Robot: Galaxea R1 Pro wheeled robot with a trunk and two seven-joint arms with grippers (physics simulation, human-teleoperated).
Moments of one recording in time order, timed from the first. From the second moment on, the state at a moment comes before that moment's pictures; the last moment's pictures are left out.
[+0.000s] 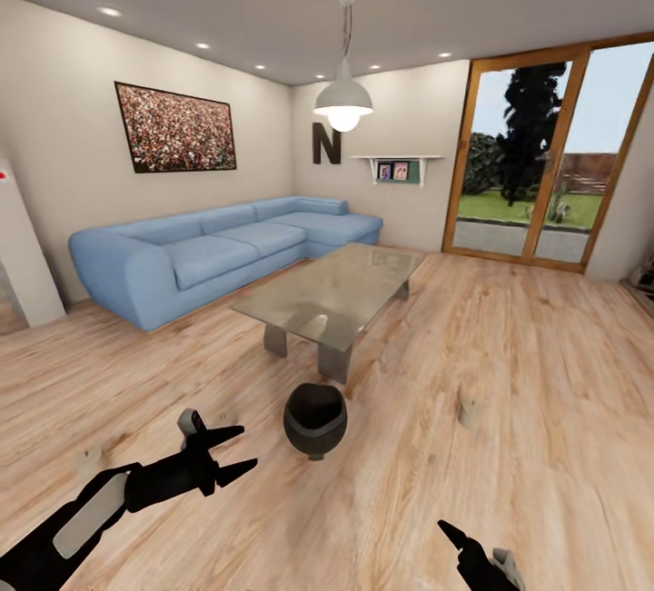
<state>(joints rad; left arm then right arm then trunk) -0.45 0.41 -0.44 -0.88 1.28 0.99 -1.06 -0.47 -0.16 0.30 0.02 -1.33 0.16 0.73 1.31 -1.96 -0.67</state>
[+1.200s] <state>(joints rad) -0.45 0.44 -0.17 -1.22 1.28 0.96 0.50 -0.48 0.00 0.69 -1.06 -1.02 0.46 -1.10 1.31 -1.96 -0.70</state>
